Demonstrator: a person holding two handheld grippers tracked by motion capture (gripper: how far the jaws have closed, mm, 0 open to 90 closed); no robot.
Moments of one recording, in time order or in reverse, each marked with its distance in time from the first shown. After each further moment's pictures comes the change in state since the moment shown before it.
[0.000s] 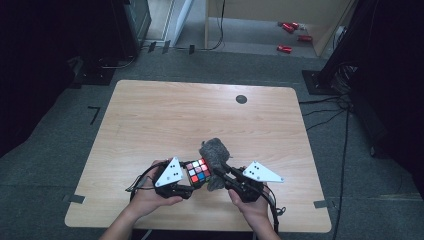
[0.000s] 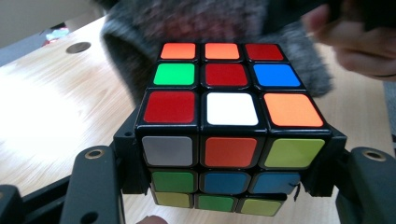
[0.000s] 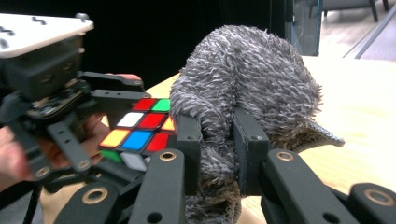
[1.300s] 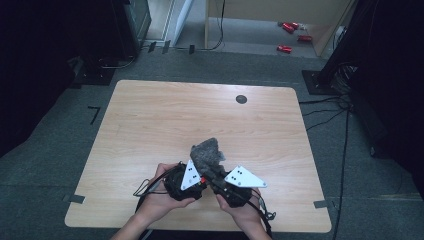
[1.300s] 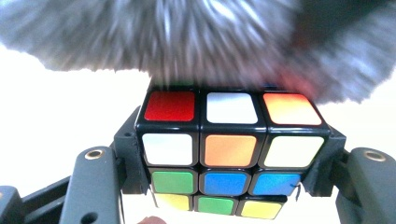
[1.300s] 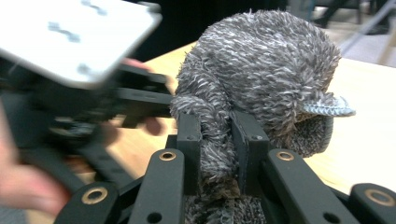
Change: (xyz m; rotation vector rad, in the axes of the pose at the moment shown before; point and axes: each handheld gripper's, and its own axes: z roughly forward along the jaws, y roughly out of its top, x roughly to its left) left arm -0.019 0.009 0.026 0.222 0.163 0.029; right arm 0.030 0.002 0.013 0.087 -0.088 -0.133
